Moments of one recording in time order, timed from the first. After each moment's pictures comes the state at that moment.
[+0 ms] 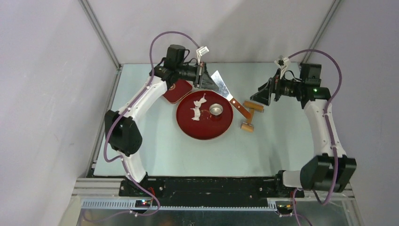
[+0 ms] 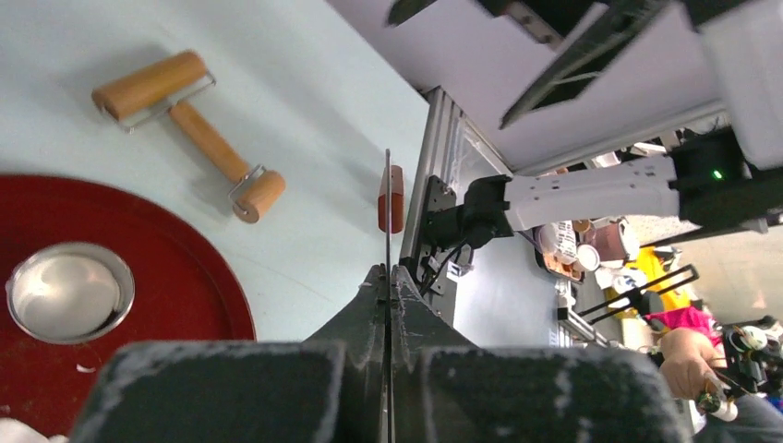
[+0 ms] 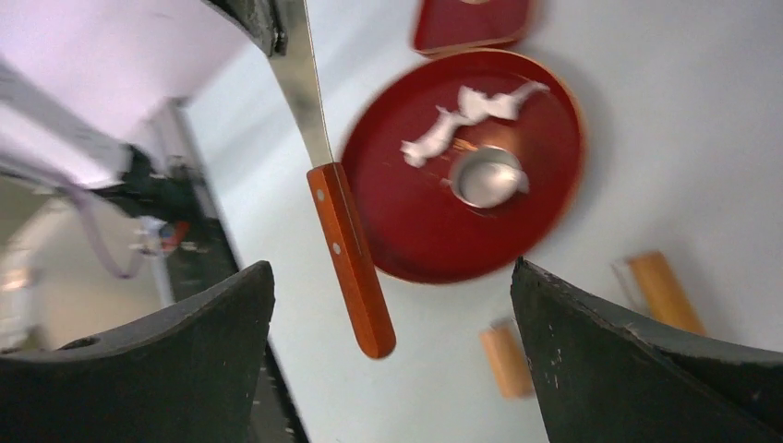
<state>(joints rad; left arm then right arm) -0.45 1.82 1.72 -0.44 1.06 -0.35 -0.07 1.29 1.31 -0.69 -1.02 -0.27</state>
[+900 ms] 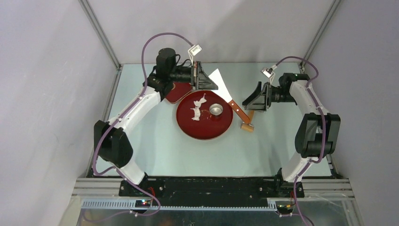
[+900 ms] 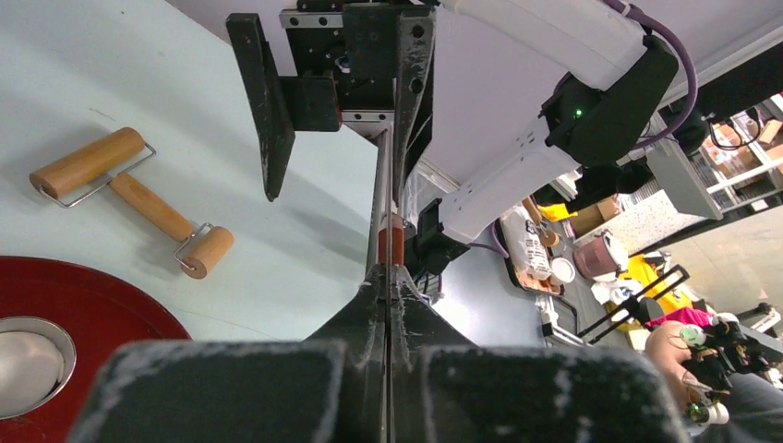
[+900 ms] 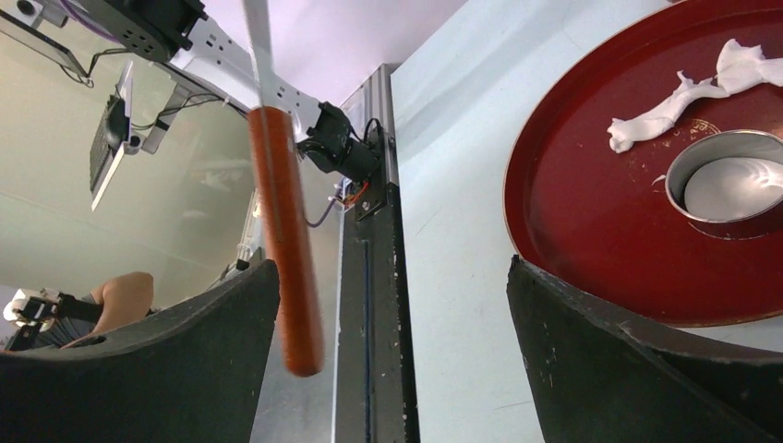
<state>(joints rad) -0.45 1.64 1.51 -0.01 1.14 -0.60 -0.02 1.72 1.44 -1.37 -1.53 -0.91</state>
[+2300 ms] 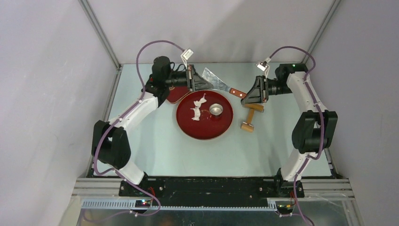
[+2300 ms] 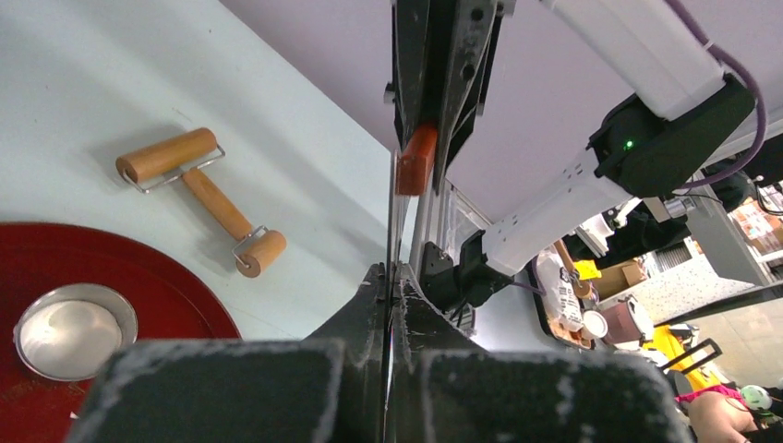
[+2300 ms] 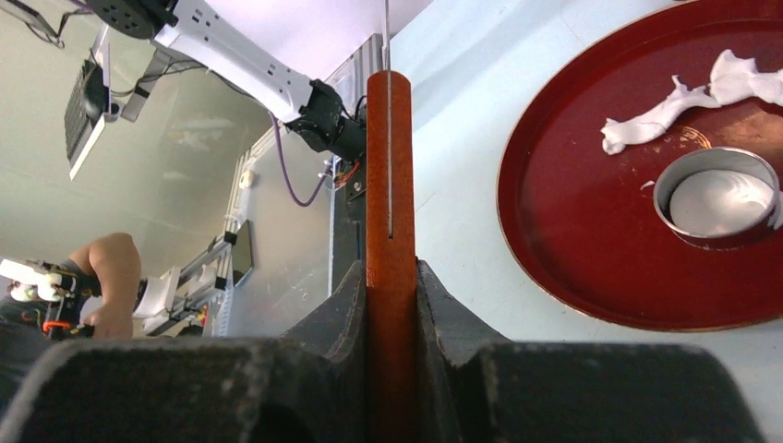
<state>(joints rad) -0.39 1.61 1.31 0.21 1.02 -0.67 0.03 1.79 1.67 -1.53 -1.45 -0.96</state>
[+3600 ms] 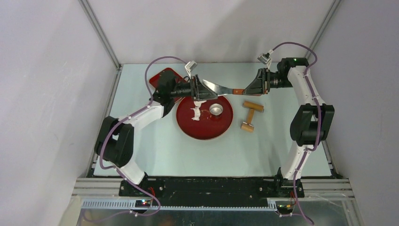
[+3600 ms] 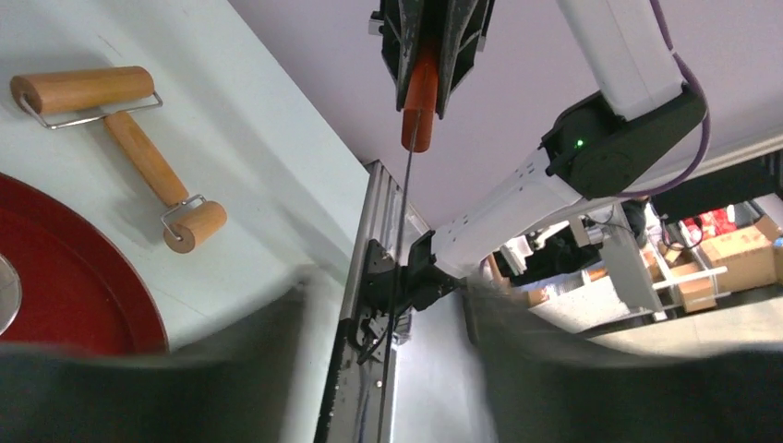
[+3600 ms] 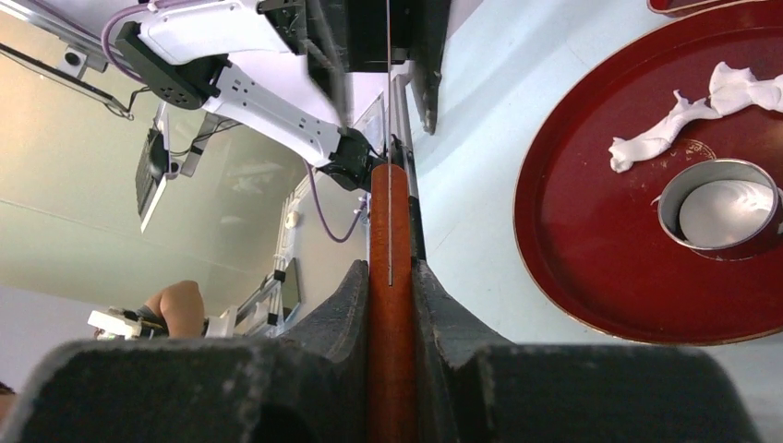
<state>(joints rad) -0.44 1.64 1.09 0.54 1.01 -0.98 0.00 1.91 1.82 -1.55 -1.51 -0.80</state>
